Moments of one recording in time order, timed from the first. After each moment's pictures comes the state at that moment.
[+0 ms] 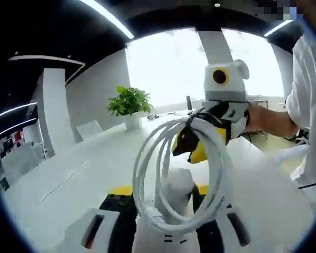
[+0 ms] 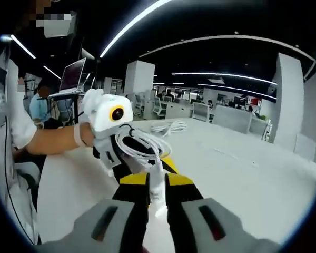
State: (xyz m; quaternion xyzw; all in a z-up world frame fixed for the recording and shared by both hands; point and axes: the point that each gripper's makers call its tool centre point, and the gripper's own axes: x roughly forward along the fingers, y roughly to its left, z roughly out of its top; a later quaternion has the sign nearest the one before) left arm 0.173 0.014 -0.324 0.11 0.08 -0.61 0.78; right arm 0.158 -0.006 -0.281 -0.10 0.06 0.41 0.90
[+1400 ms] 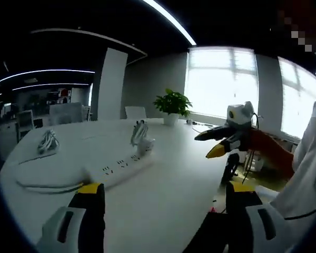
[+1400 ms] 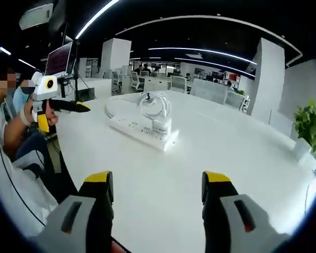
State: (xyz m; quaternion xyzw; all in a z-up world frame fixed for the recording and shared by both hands) left arm -0.009 0.146 -0.306 -0.02 0.15 -0.44 0.89; right arm 0.039 -0.078 -0.312 -0.15 0.19 0.30 0.92
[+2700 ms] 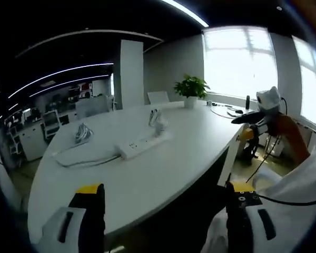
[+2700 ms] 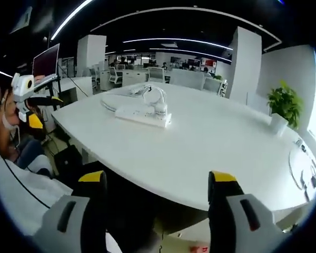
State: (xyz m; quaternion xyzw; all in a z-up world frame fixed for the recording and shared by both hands) left arm -0.089 0.212 -0.287 0.04 0.20 -0.33 0.92; right arm -0.064 -0.090 -0.290 -0.12 0.22 0.21 0.94
